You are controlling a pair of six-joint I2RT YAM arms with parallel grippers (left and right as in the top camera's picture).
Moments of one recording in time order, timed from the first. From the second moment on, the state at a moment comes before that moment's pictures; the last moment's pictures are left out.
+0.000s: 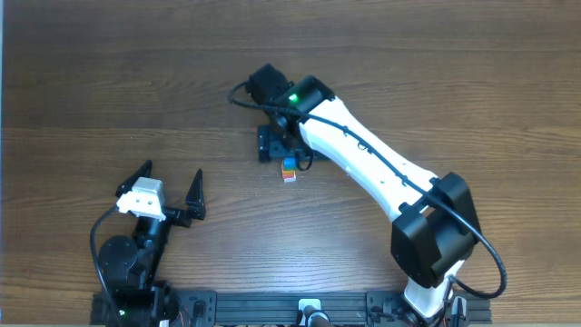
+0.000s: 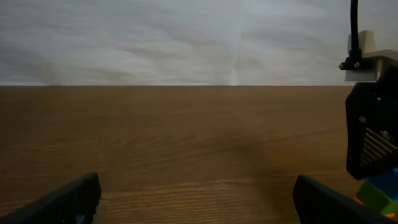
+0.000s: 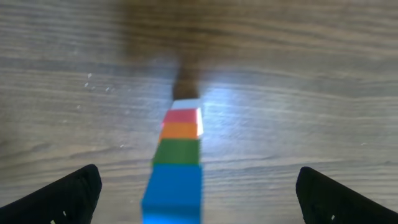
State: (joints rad) left arm 0.01 0.01 0.02 -0.08 0.21 -0.07; right arm 0.68 1.92 1.65 -1.20 0.04 0.64
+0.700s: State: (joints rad) left arm 0.01 0.01 0.02 -0.08 0.21 -0.07; right arm 0.21 1.92 1.87 -1.04 0.26 0.22
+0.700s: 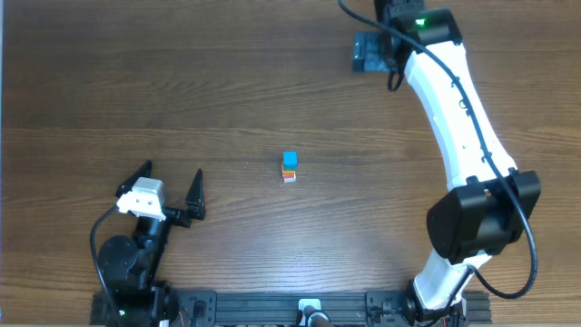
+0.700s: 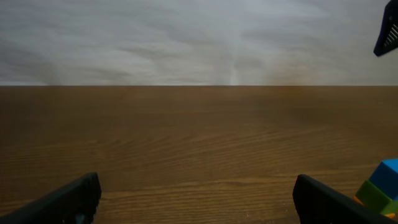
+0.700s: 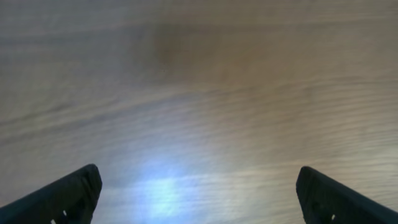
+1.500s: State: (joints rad) left arm 0.01 0.01 0.02 -0.08 0.21 -0.07; right arm 0.05 1.11 0.96 -0.43 0.14 0.13
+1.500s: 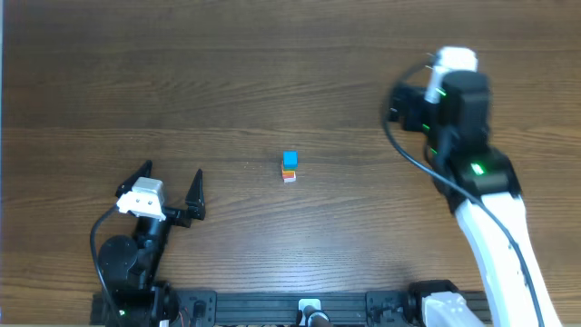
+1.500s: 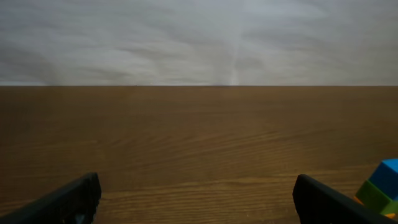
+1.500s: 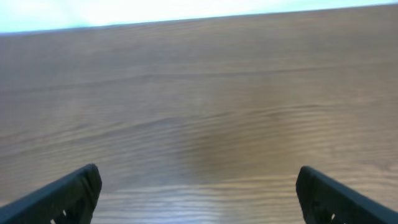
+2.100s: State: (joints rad) left arm 0.01 0.01 0.02 -0.08 0.21 -0.07; right arm -0.04 0.42 0.28 0.07 -0.02 0.03
